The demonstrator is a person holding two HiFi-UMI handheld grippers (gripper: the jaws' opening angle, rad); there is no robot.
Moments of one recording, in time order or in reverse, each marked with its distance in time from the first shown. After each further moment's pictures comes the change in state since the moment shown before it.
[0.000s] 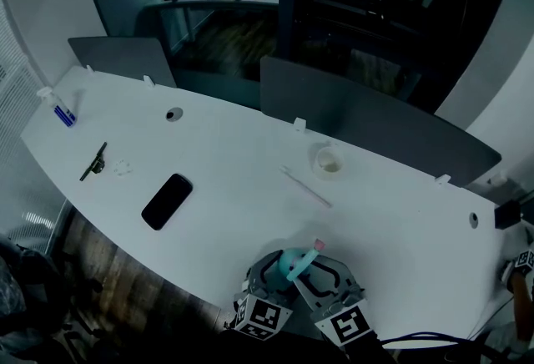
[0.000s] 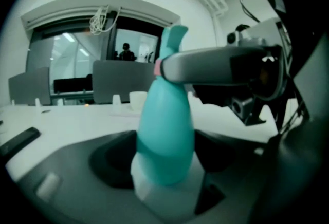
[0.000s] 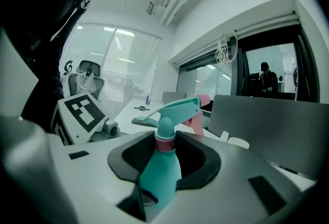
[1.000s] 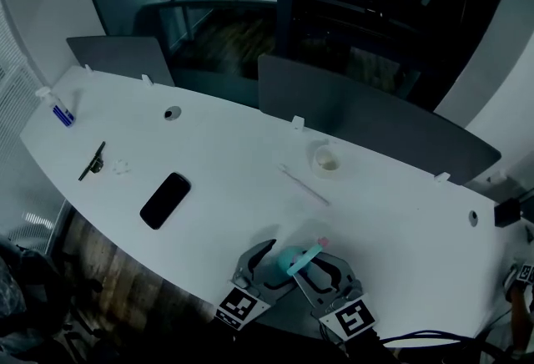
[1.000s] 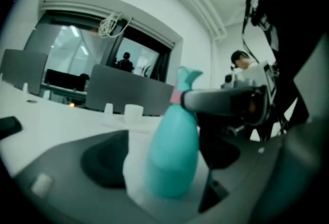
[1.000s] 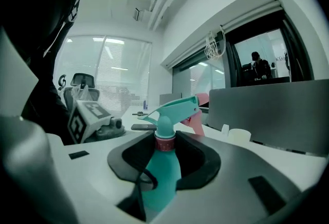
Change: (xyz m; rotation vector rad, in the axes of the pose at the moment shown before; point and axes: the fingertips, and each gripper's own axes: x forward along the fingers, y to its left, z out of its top) left arm -0.013 0.014 0.027 -0.073 -0.189 -0.180; right arm 0.000 -0.006 -0.003 0.158 -0.029 -0.005
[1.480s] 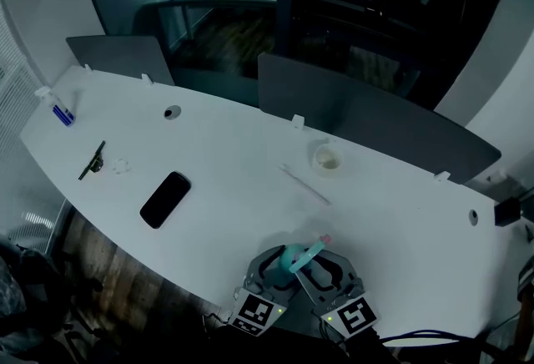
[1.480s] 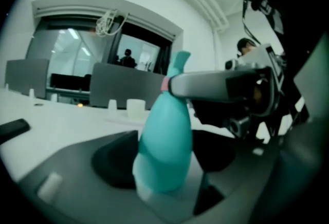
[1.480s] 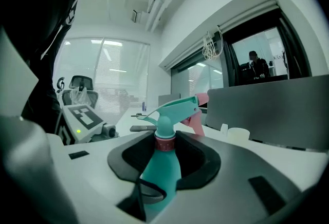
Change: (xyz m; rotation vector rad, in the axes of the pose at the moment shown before) left arm 0.012 -0.010 -0.007 0.007 0.056 0.110; right arm -0.002 -0.006 0.001 0.001 -0.017 -0.011
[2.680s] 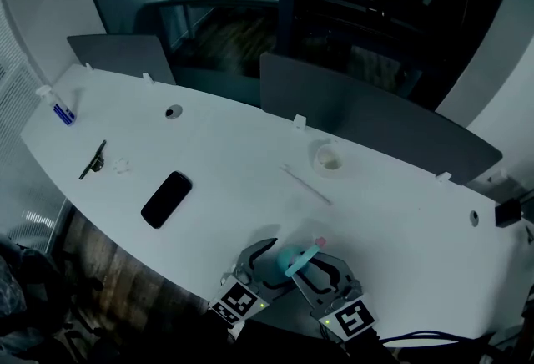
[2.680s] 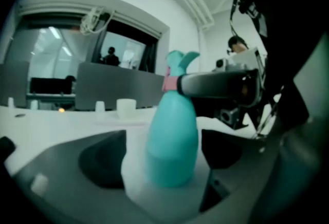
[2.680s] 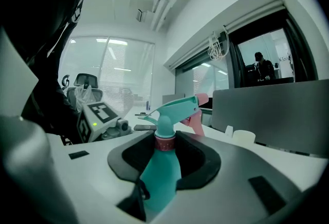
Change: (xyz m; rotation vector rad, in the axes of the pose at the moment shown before) left arm -0.010 0.007 -0.009 0.092 0.037 -0.227; right arm 0.005 0.012 0.000 -0.018 0.006 0.044
